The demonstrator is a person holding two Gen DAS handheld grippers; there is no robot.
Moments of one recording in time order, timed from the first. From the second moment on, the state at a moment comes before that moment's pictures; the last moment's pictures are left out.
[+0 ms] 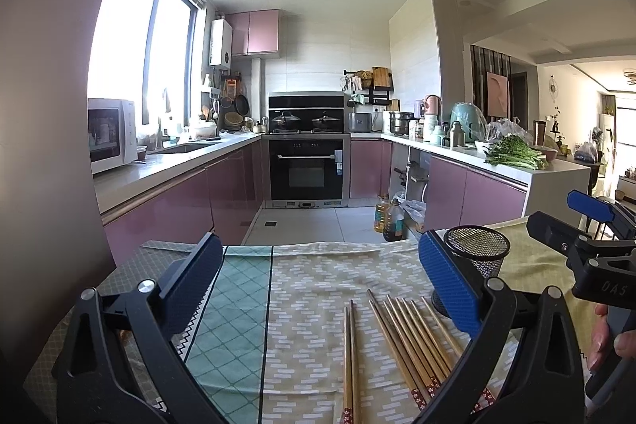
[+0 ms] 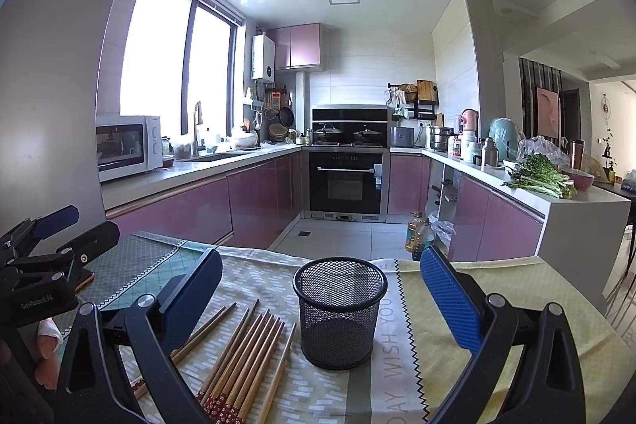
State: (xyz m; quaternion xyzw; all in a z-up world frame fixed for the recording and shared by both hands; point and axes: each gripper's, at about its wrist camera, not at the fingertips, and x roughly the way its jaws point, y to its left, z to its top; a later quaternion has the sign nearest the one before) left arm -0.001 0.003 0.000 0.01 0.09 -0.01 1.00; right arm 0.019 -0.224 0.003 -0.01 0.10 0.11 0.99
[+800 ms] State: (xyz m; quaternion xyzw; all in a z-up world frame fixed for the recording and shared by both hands) left arm 0.094 0.013 -0.099 0.07 0.40 -0.11 0.91; right arm 0.086 -0.181 -0.084 -0.06 0.40 0.19 0.89
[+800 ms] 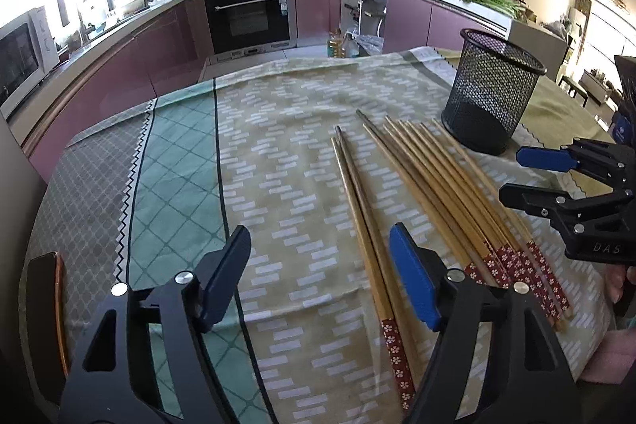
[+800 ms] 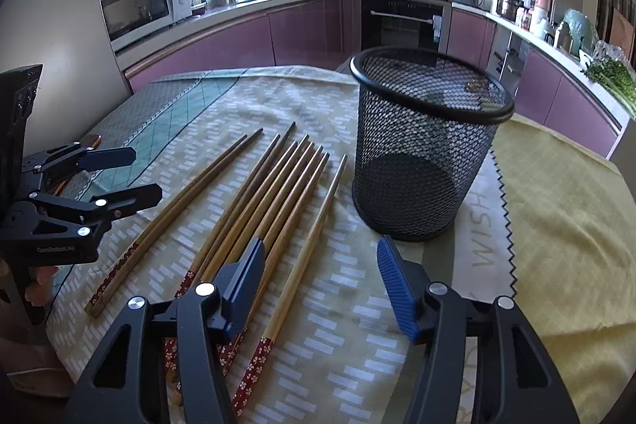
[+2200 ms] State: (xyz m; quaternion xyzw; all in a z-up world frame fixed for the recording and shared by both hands) left arm 0.115 -0.003 -0.096 0.04 0.42 -0.14 0.89; right arm 0.095 -0.195 -0.068 -0.01 0.39 0.24 0.89
